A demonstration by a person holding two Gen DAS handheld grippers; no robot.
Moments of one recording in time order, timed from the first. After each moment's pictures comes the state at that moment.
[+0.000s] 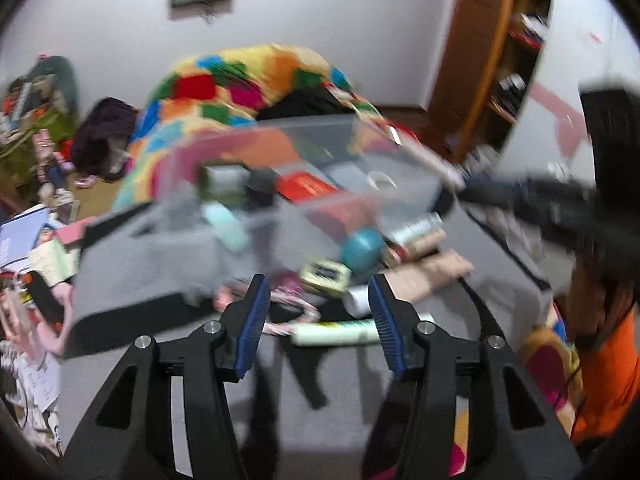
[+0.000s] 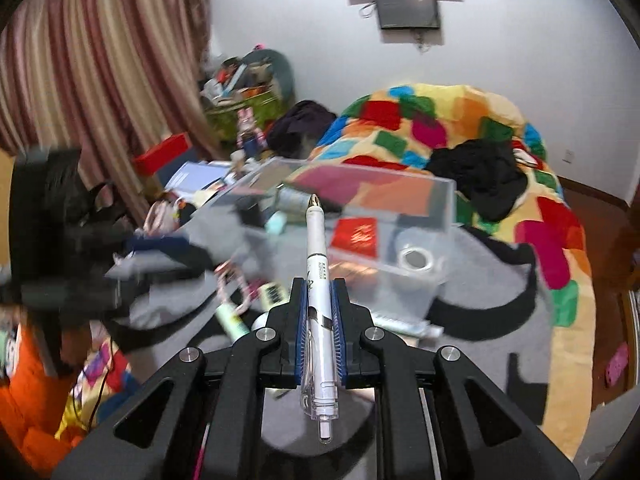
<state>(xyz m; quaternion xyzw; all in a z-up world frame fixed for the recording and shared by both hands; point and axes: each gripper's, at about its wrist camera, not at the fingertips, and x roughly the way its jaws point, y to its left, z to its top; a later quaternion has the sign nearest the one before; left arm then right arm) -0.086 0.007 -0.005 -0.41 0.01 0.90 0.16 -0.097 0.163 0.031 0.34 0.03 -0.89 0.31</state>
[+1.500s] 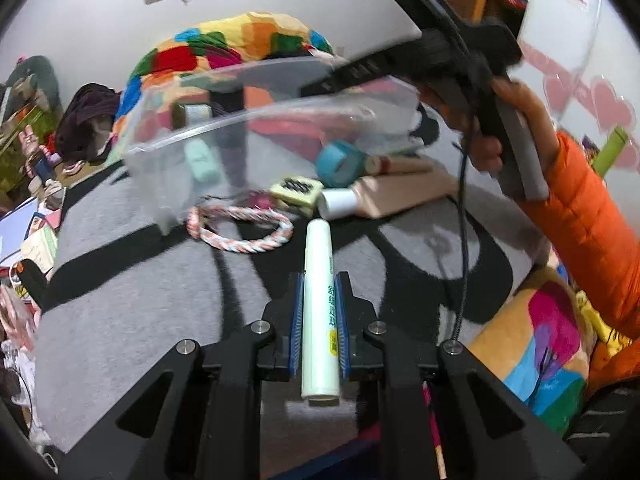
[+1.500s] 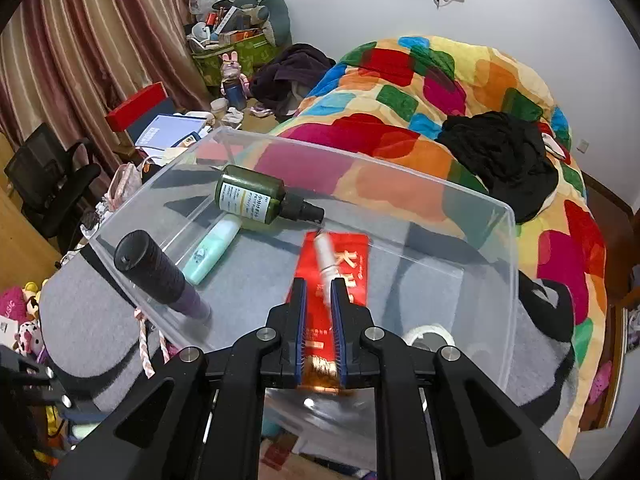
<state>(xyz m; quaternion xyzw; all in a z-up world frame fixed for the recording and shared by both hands) -0.047 0.003 -0.028 -0.45 0.04 0.88 0.17 -0.209 0.097 -0.009 0.43 0.10 -0.84 0.31</state>
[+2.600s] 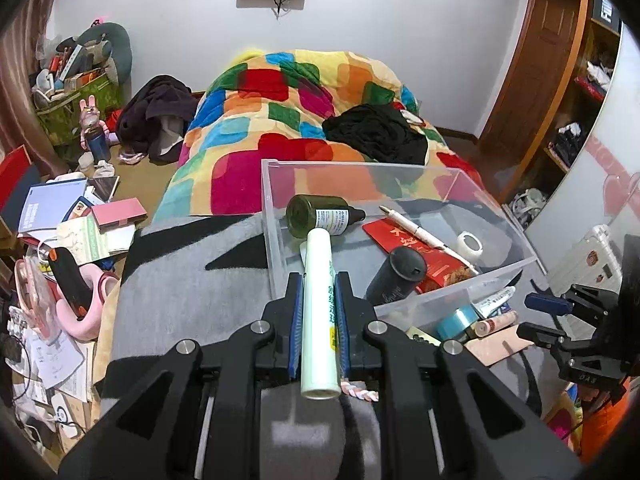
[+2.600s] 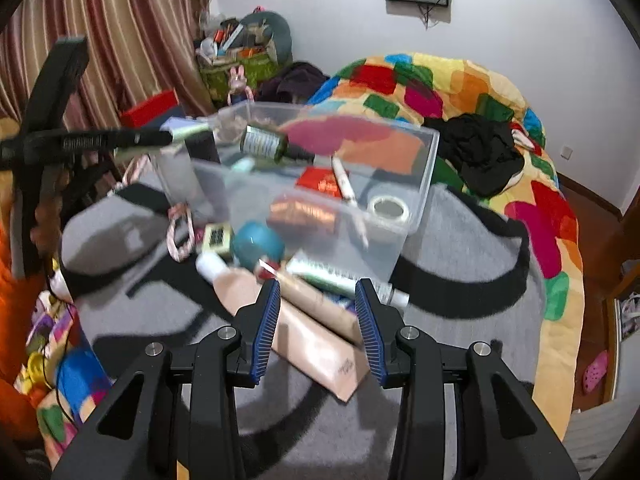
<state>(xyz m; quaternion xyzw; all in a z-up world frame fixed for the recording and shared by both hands) -0.138 -0.072 0.016 -0.41 -0.04 0.91 0.05 -0.116 0.173 -0.020 0.40 0.10 -0.86 0.31</state>
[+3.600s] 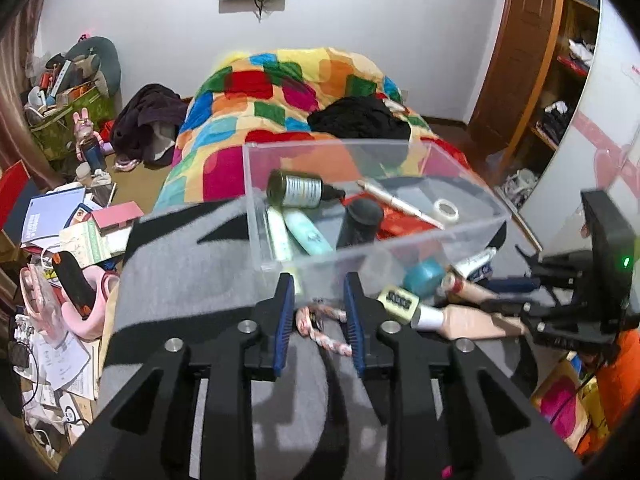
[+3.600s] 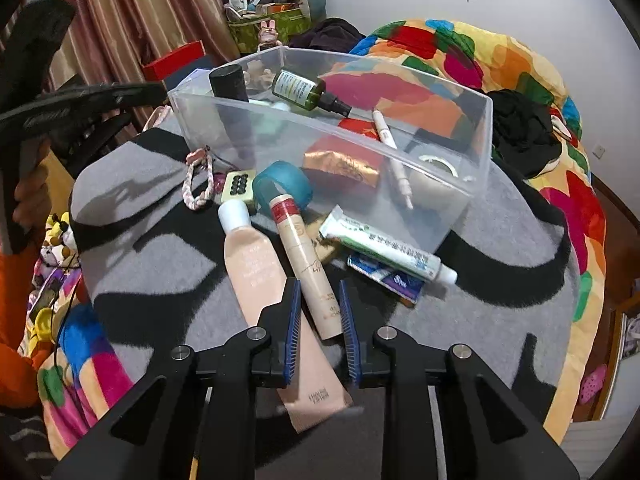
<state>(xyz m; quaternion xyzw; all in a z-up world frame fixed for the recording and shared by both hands) -0.099 -0.056 0.013 -0.41 -0.01 0.91 0.07 -0.114 0.156 -0.035 0.44 0.14 -0.81 0.35</state>
